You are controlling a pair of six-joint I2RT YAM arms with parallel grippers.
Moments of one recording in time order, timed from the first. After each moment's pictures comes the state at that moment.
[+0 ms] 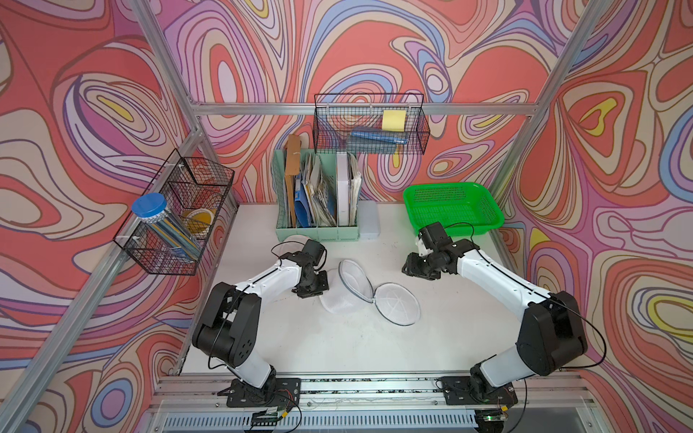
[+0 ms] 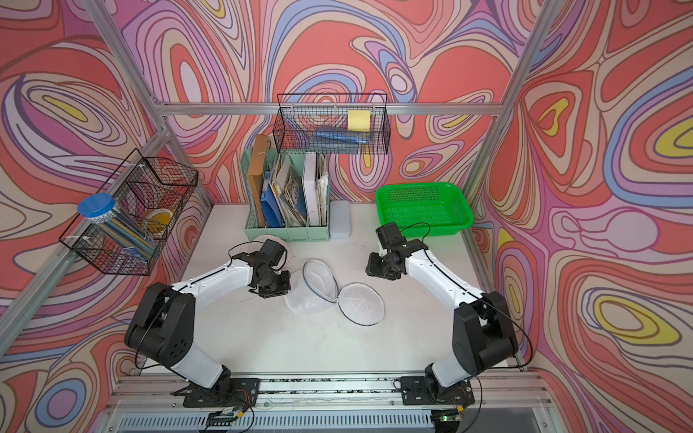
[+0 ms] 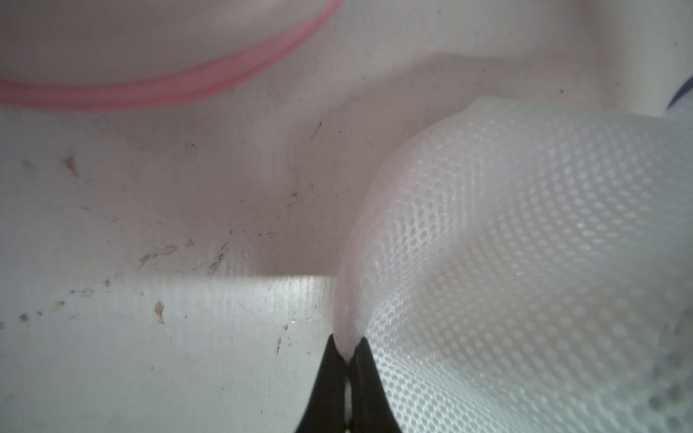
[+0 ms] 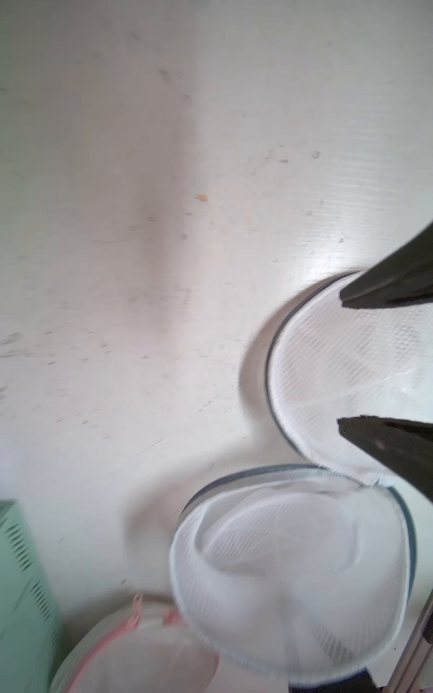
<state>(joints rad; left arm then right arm) -0.38 1.61 1.00 -0.70 0.09 -0.56 0.37 1.53 1.09 -0.74 -0.17 0.52</state>
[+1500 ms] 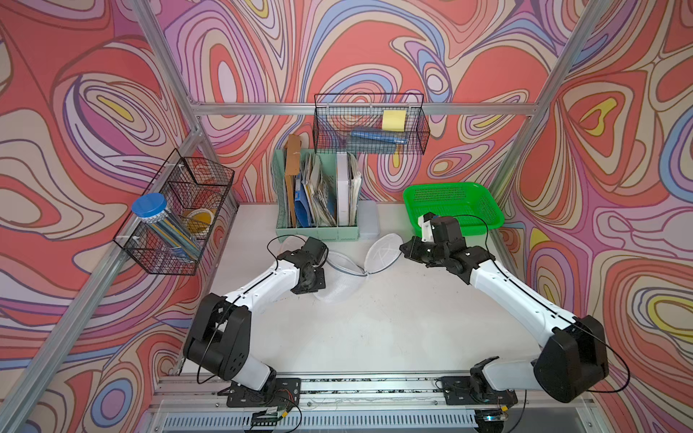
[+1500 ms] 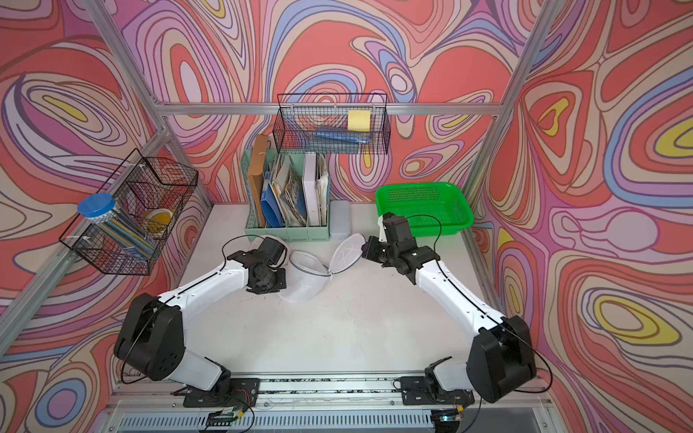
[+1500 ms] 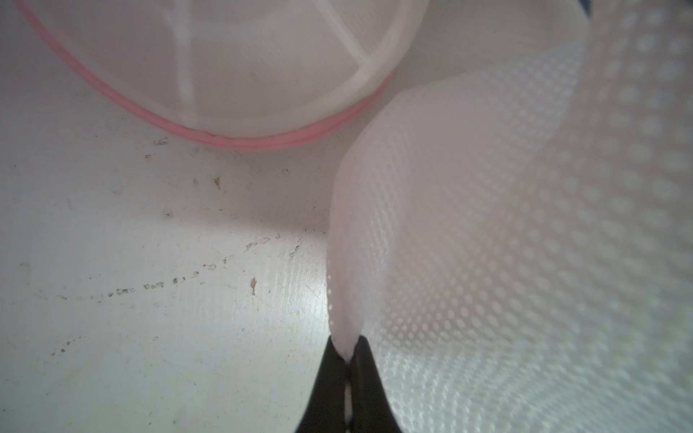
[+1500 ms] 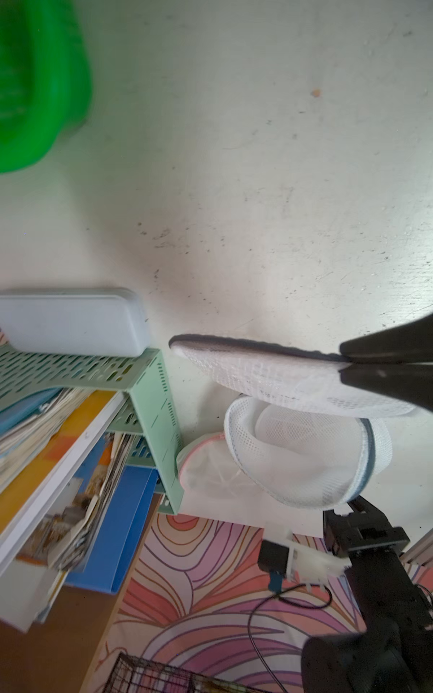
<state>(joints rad) -0.42 1.55 1.04 -0.78 -0.09 -0.55 0.40 1.38 1.17 -0.44 -0.21 0.56</state>
